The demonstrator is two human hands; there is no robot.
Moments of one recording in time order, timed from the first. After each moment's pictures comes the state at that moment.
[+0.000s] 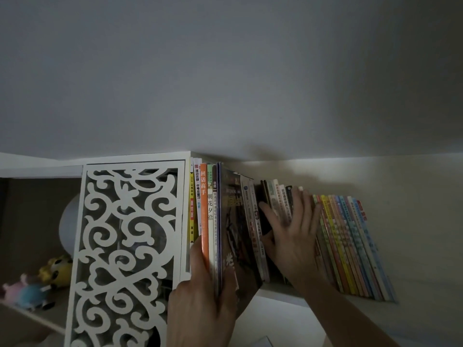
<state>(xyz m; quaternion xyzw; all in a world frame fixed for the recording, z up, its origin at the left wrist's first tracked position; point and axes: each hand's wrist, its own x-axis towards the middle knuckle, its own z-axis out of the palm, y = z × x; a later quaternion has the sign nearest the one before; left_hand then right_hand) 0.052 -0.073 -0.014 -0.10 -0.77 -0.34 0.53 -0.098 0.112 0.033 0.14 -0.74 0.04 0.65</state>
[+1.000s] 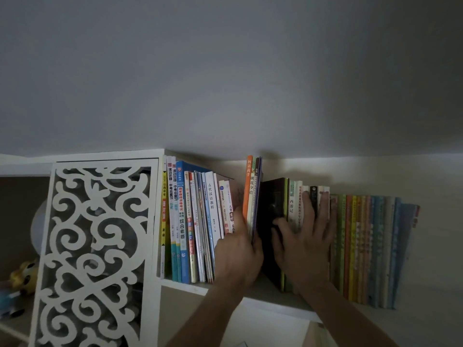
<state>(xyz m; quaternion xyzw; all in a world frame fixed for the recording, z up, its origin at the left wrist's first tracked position) -0.069 0.028 0.031 -0.13 -0.82 -0.30 0.47 -0.103 0.183 0.025 0.05 -0.73 0.00 0.68</state>
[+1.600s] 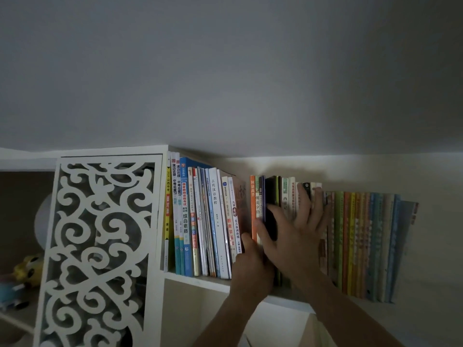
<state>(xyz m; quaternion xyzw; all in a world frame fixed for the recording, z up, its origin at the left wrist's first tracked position) -0.089 0.046 -0.016 -0.16 -0.84 -0.29 0.43 -0.082 0.154 0.038 0.06 -0.75 0.08 0.65</state>
